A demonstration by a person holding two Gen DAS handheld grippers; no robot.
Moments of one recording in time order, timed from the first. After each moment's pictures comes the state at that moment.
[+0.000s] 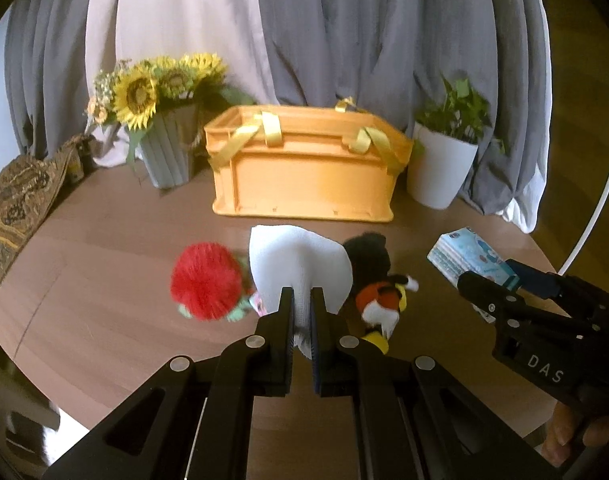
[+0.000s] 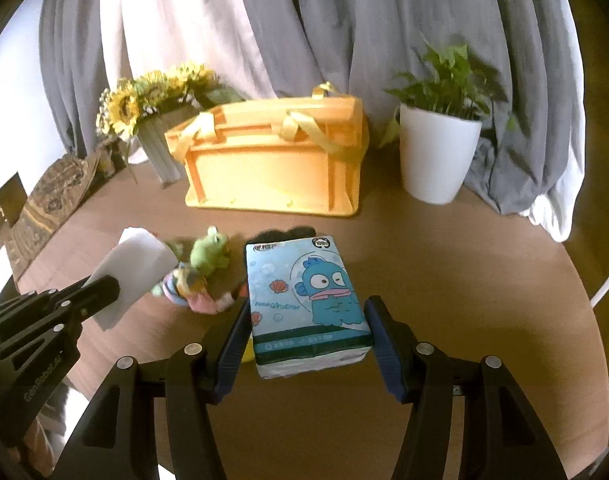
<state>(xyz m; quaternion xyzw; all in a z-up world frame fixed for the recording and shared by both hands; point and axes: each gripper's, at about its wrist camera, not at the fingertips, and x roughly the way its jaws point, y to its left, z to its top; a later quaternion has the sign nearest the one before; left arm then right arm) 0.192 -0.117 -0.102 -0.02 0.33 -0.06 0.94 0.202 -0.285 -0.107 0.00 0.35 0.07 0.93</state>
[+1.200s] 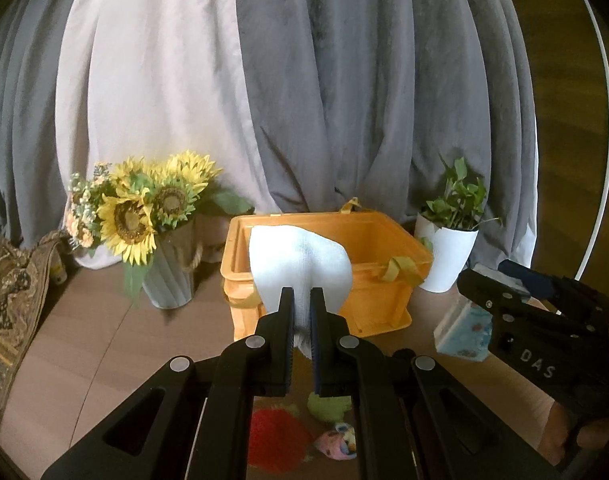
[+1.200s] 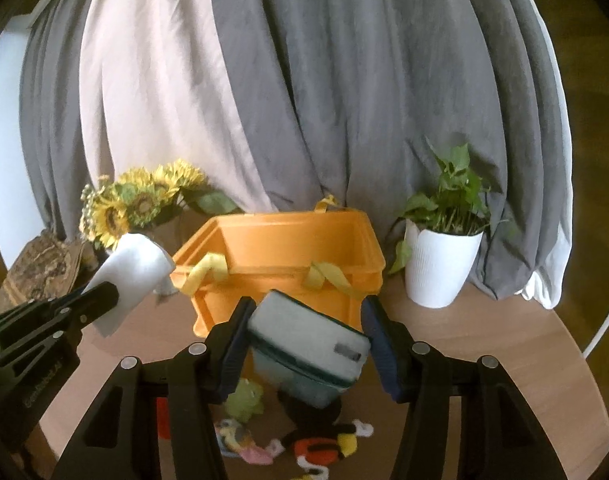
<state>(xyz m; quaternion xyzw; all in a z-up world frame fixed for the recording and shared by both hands) 0.278 -0.049 -0.024 0.01 0.22 -0.13 0.97 0.262 -0.219 -0.028 0.02 0.23 0.00 0.97</state>
